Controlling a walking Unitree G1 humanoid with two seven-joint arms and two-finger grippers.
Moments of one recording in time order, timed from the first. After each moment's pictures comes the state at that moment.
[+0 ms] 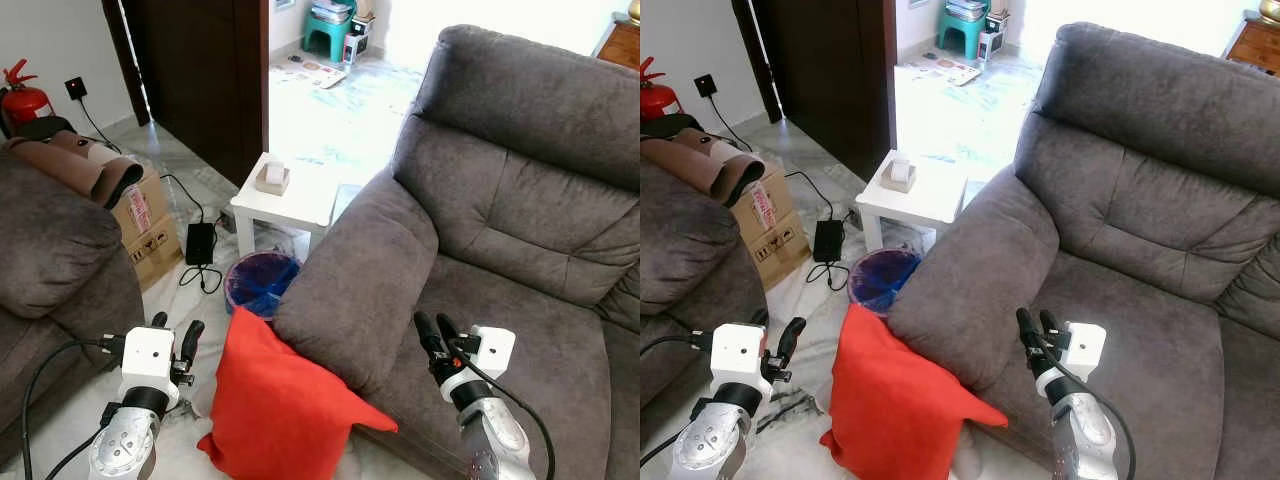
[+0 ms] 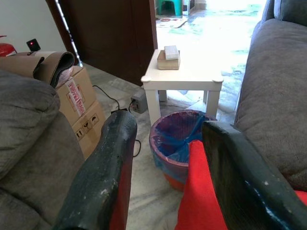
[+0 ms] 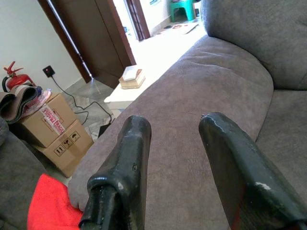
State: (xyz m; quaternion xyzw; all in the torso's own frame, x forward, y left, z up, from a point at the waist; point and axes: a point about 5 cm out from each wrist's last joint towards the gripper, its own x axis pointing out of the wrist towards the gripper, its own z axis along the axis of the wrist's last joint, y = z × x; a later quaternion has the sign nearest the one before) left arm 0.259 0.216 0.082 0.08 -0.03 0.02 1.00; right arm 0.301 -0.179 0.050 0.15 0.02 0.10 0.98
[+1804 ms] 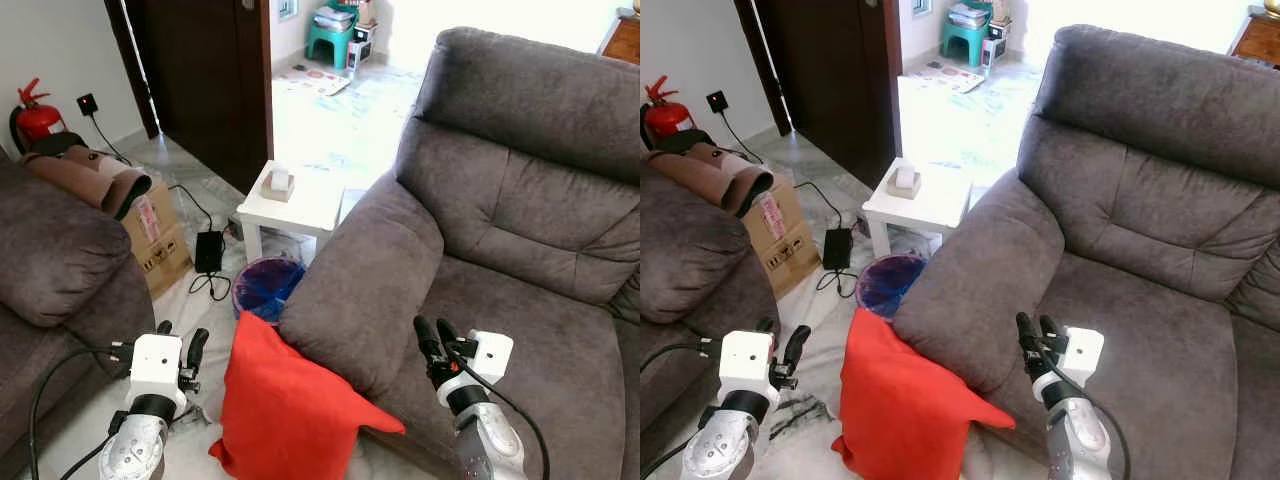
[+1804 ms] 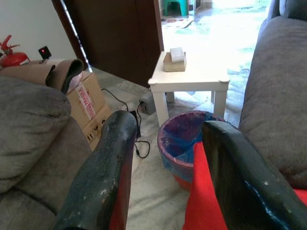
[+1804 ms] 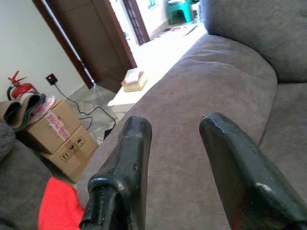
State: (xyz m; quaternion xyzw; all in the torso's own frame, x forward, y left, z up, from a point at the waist) left arm 0.257 0.207 0.080 0.08 -0.02 0.03 1.00; right arm 0.297 -0.171 0.045 0.15 0.03 0.08 0.98
